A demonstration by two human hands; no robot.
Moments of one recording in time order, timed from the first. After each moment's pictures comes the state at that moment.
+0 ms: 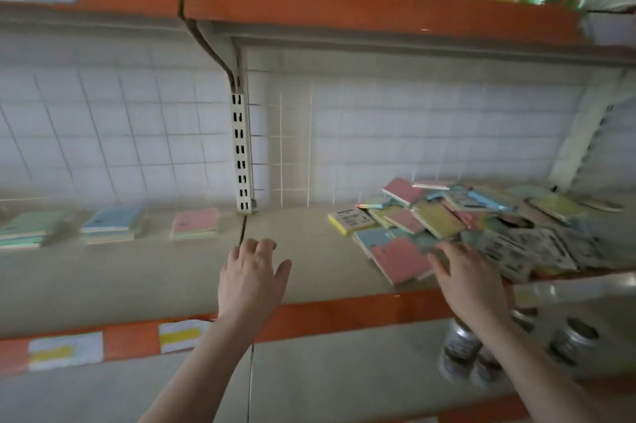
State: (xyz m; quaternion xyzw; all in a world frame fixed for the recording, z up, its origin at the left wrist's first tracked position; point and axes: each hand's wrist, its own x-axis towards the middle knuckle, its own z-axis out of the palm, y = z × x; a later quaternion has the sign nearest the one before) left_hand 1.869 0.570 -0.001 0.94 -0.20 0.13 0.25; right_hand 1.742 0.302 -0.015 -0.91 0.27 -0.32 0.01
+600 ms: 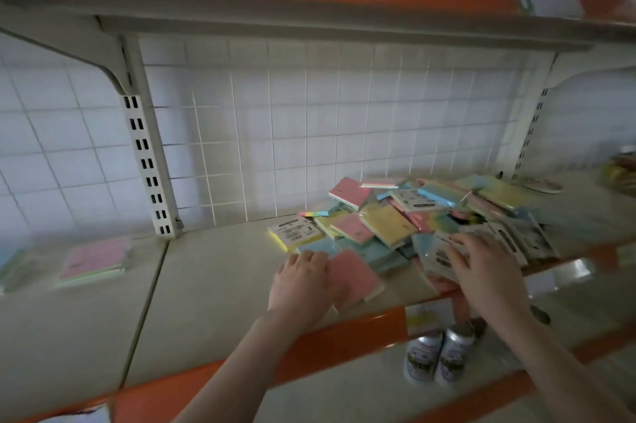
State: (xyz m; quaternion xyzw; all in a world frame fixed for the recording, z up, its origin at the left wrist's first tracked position) left_hand 1.870 0.408 -0.013 0.90 -0.40 0.01 0.19; right_hand 1.712 0.202 -0.010 -0.88 0.34 -0.33 0.01
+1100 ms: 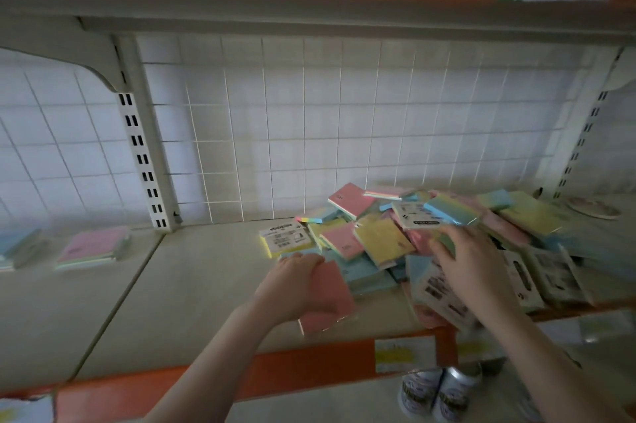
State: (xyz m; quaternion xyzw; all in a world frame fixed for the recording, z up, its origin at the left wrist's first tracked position) left_hand 1.880 0.368 -0.007 0.90 -0.37 -0.05 0.22; right_hand 1.751 0.138 0.002 -0.91 0.27 -0.31 0.07
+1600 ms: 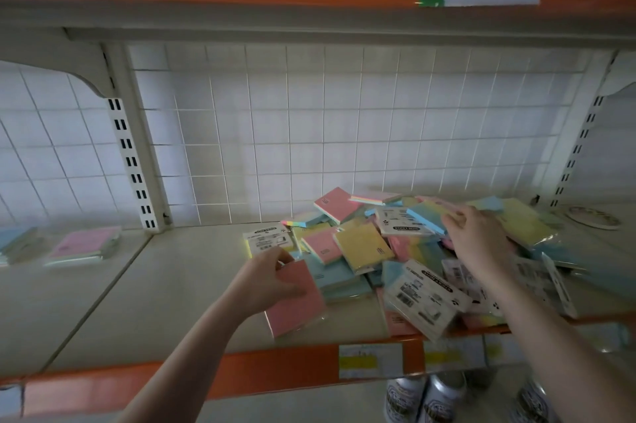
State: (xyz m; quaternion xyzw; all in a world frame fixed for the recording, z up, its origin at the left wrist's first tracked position) left_hand 1.879 0.363 -0.005 0.89 -0.26 -0.09 0.38; right_hand 1.773 0.050 0.007 -0.87 0.33 -0.31 0.18
